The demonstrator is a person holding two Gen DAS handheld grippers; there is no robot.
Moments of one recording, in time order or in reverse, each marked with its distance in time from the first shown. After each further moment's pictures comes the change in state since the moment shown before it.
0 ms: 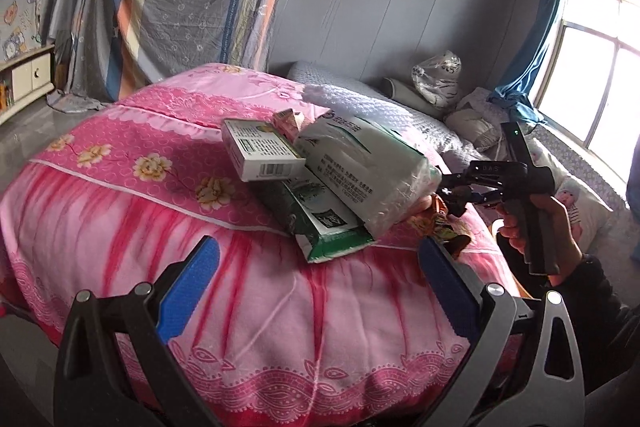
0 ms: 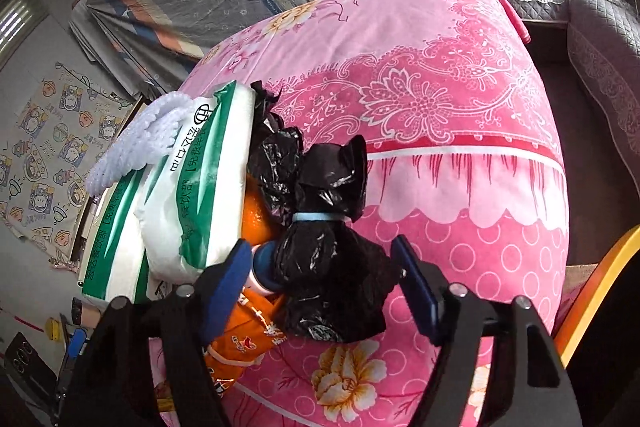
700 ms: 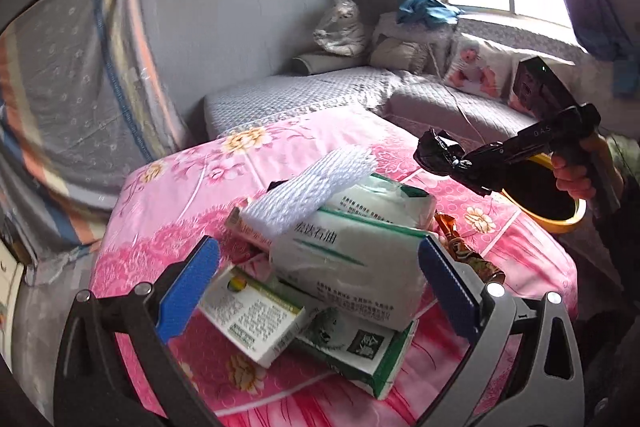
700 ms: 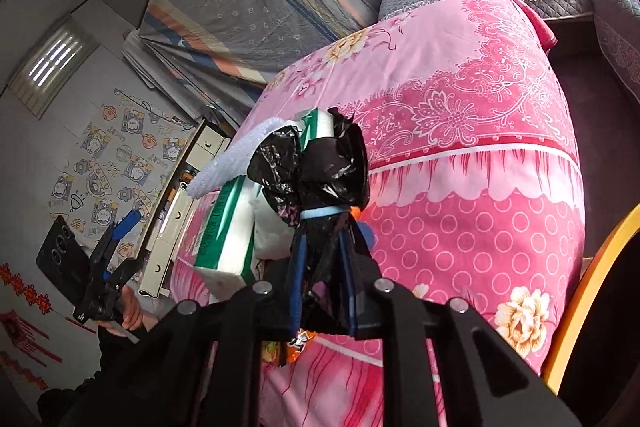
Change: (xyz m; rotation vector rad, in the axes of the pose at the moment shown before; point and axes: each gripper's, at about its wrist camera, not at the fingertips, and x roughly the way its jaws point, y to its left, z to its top) left arm 0.075 -0.041 0.127 0.619 0.077 -0.208; right arm -0.085 0.006 -0.026 0.015 -0.088 0.268
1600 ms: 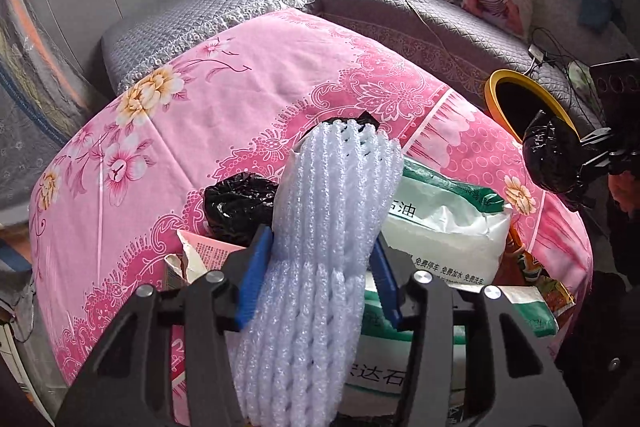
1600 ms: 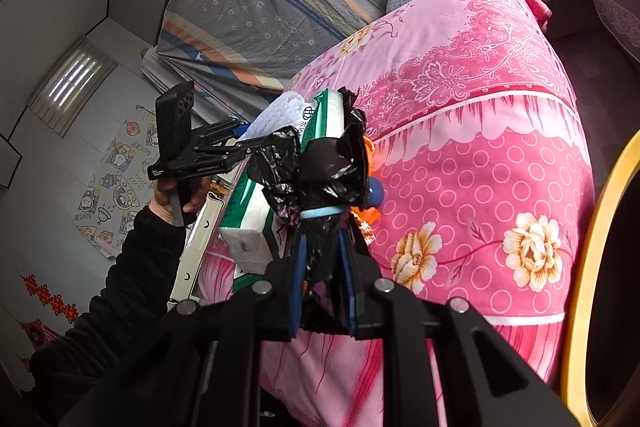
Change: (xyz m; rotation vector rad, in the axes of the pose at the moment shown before) left arm 0.188 0.047 0.055 0.116 0.395 -0.287; right arm -0.020 -0.011 -0.041 0.070 -0.024 0.094
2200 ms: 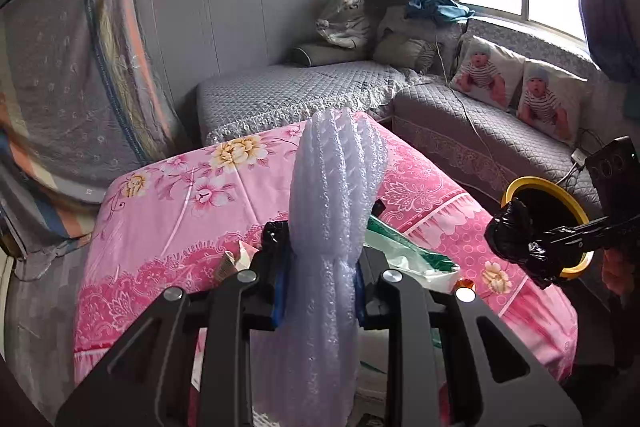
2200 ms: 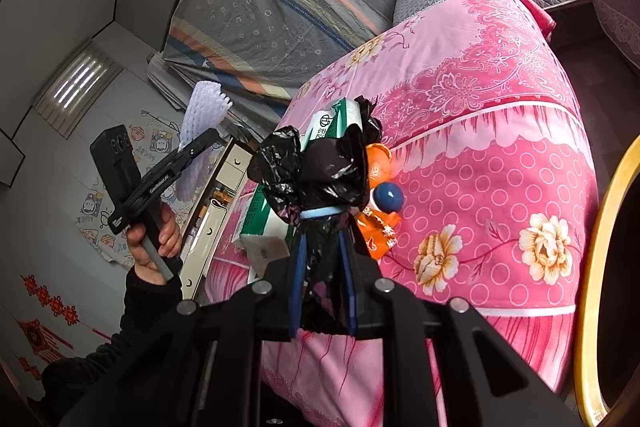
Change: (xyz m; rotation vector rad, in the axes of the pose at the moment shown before) left arm -0.114 -0.063 -0.035 -0.246 -0.377 0.243; right arm -0.007 0.019 -0.001 -0.001 -0.054 0.006
